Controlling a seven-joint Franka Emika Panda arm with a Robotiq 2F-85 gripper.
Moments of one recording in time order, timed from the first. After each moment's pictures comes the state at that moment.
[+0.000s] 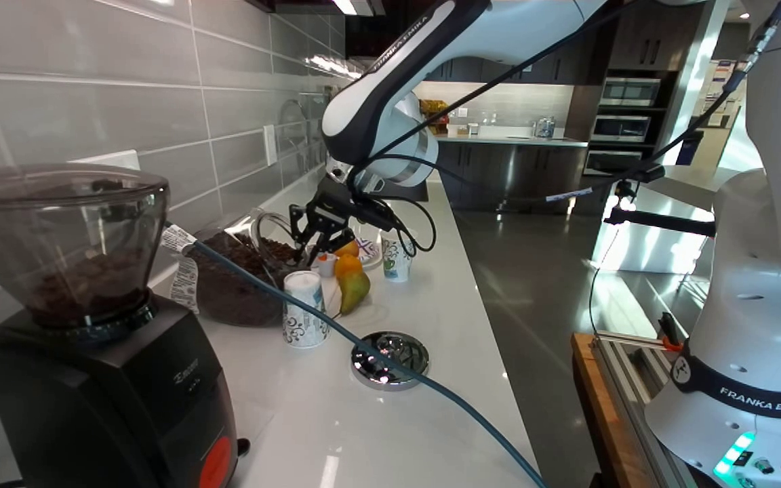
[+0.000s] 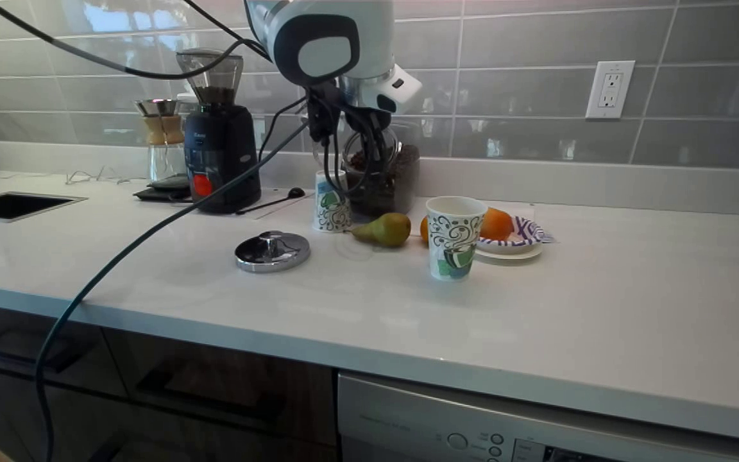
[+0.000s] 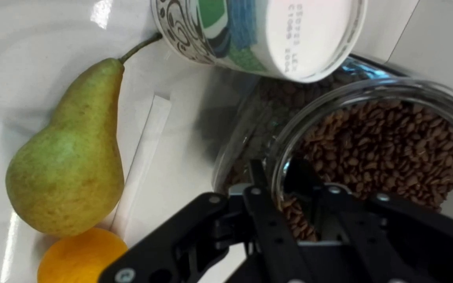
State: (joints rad) arm -0.06 0.30 -0.05 -2.11 0.69 2.83 0.28
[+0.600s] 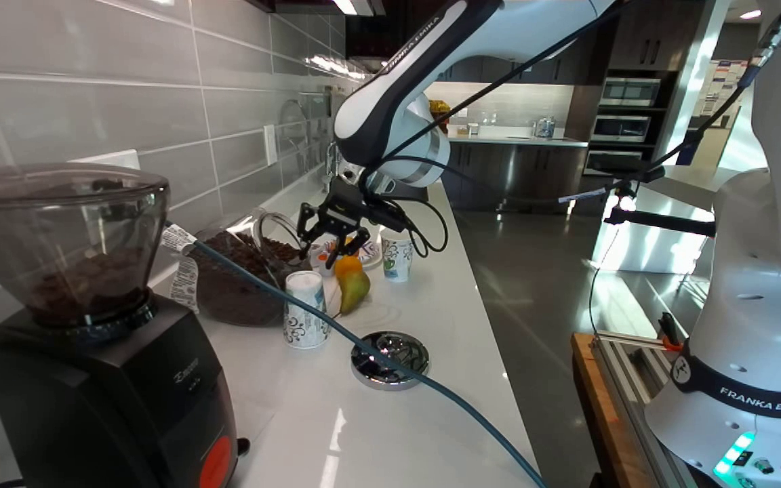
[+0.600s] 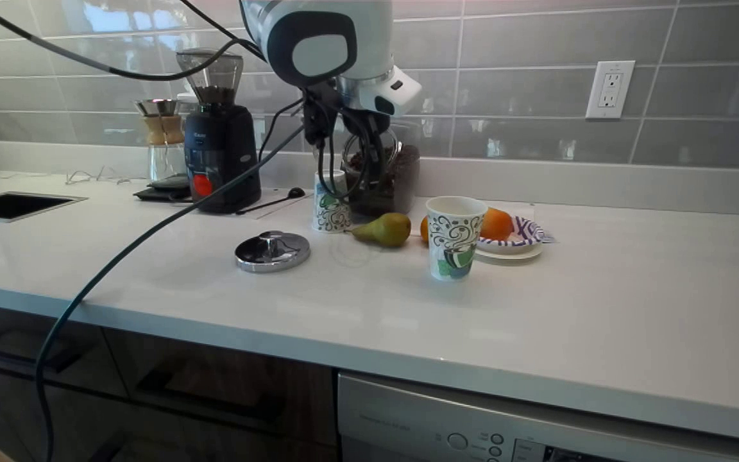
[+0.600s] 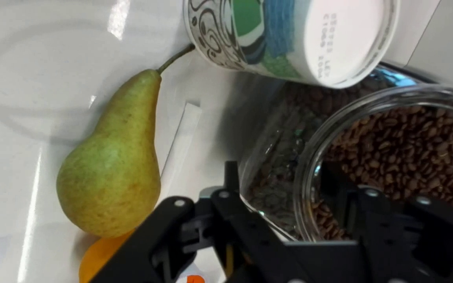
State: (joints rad) arm -0.06 0.26 -0.06 -2.17 0.68 2.83 0.29
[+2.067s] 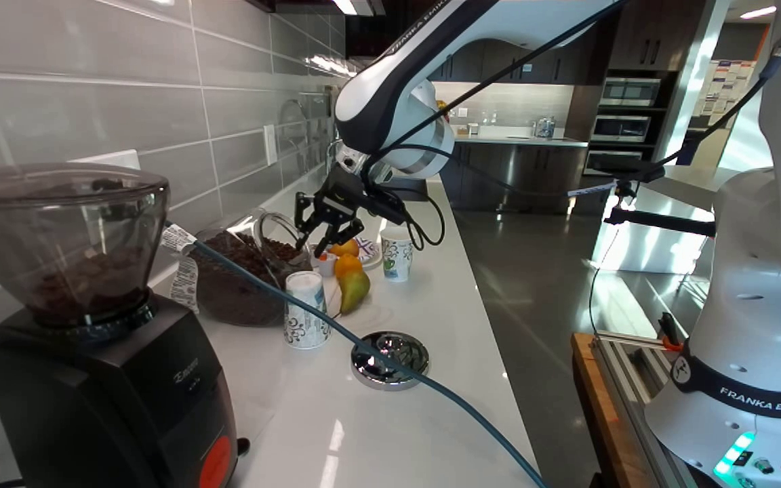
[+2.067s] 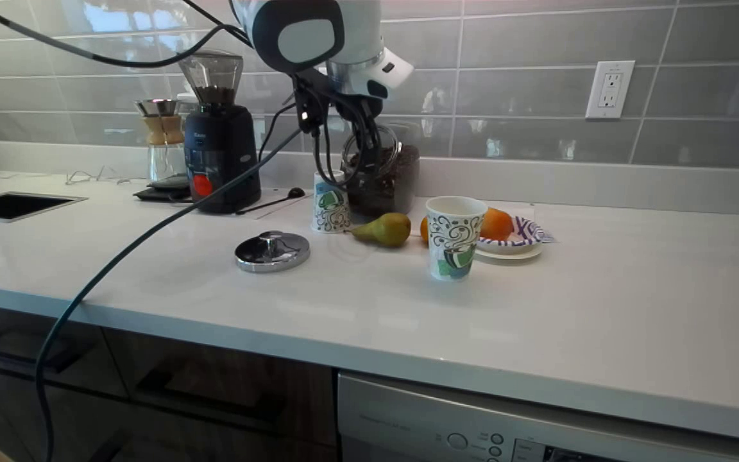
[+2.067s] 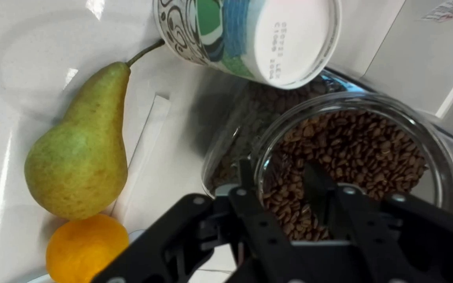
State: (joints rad) arm -0.06 0.21 -0.03 -2.19 0.71 2.87 0.22
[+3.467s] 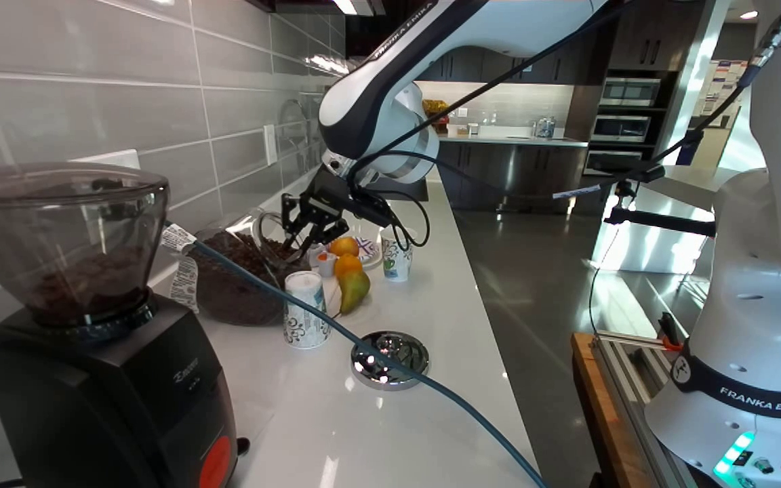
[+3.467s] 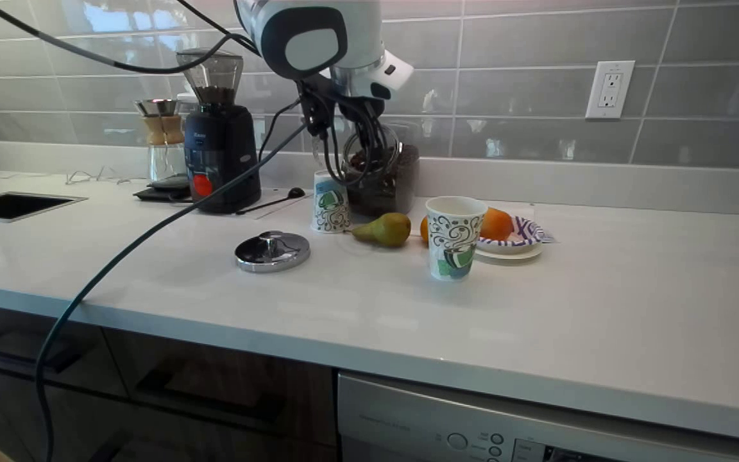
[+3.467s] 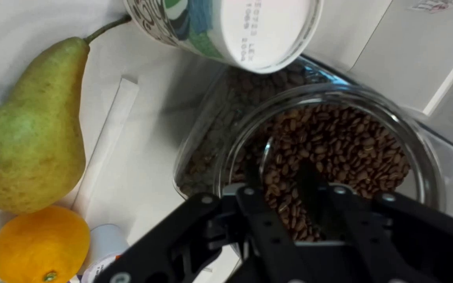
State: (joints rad) arm -0.06 0.27 -0.01 -2.12 0.71 2.91 0.20
